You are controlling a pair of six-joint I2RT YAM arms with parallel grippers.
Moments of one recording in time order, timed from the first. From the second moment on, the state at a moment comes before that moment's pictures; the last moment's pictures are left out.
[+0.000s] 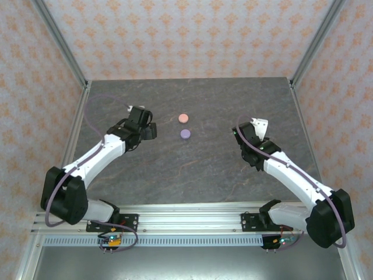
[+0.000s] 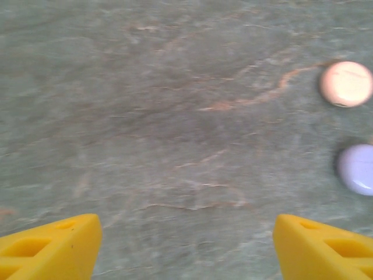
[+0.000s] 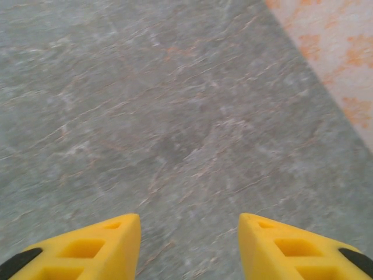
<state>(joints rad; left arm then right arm) -0.34 1.36 0.98 -0.54 -0.32 -0.41 0.49 1.14 0.80 -0.63 0.72 0.56</state>
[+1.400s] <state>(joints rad) -0.05 1.26 0.38 0.42 -0.29 -0.08 -0.01 1.30 0.38 0.46 0.28 0.27</state>
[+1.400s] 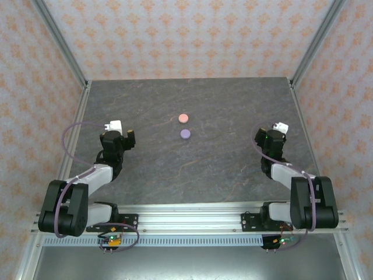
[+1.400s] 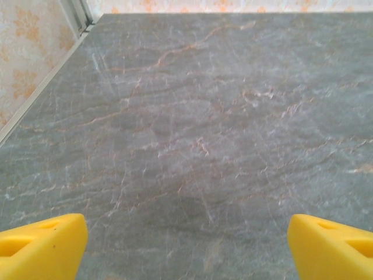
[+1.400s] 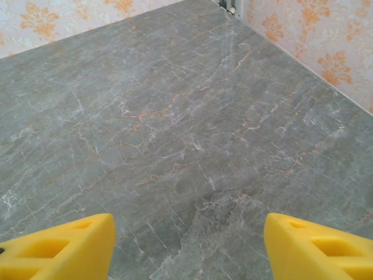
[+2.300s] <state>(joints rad) -0.01 1.49 0.39 0.67 -0.19 -0.08 -0.01 1.51 0.39 0.69 0.17 0.21</state>
